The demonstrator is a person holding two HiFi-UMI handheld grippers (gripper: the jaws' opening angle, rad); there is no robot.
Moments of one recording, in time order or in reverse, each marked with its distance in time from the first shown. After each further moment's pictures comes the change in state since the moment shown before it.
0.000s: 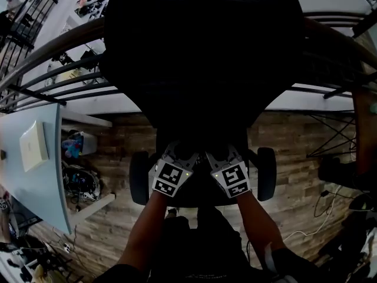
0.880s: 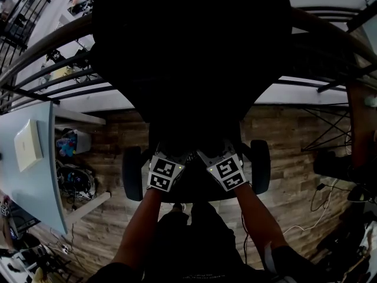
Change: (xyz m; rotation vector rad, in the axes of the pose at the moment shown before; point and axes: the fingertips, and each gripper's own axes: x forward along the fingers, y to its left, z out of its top) left arm -0.002 0.006 -0.042 -0.080 0.080 0.048; right arm 0.001 0.007 -0.037 -0.028 0.104 0.047
